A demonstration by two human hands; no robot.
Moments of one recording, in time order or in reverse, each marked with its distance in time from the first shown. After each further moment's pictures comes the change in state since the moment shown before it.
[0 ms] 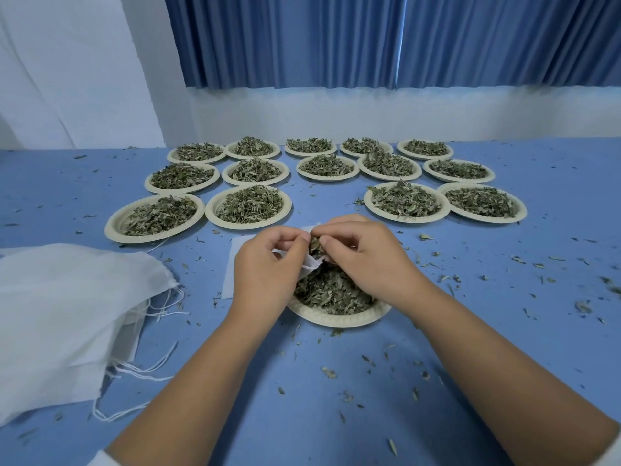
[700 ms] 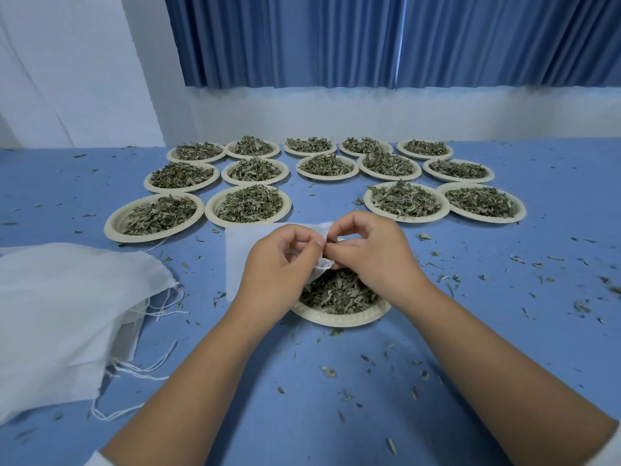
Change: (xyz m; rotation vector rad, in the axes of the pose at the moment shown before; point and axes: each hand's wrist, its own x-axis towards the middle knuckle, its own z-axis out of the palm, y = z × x) left_hand -0.002 0.005 0.000 -0.018 -0.184 0.051; right_hand -0.001 0.004 -0.001 0.299 0.076 0.129
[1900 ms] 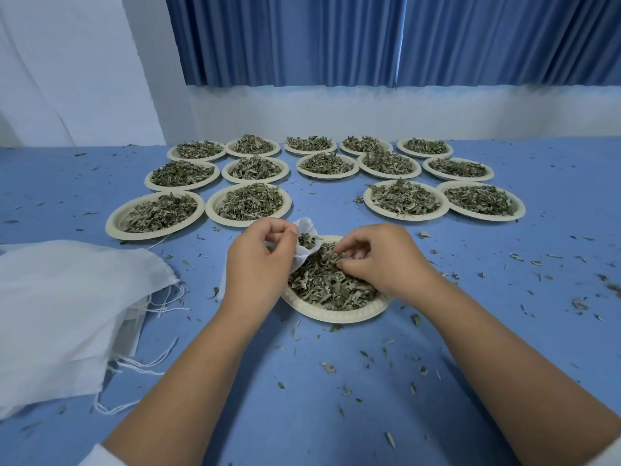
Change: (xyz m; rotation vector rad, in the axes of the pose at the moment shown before) left_hand 0.007 -0.009 -0.008 0.091 0.230 0.025; right_hand 0.003 0.008 -0.021 -0.622 -0.127 -0.060
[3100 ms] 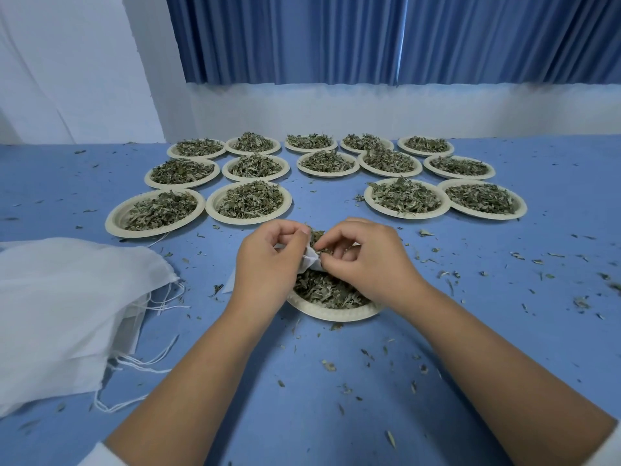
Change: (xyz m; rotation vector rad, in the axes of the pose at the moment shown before) left_hand -0.007 0.010 0.006 -0.120 -0.074 -0.147; right_hand -0.009 -0.017 0.016 0.289 0.127 -0.174
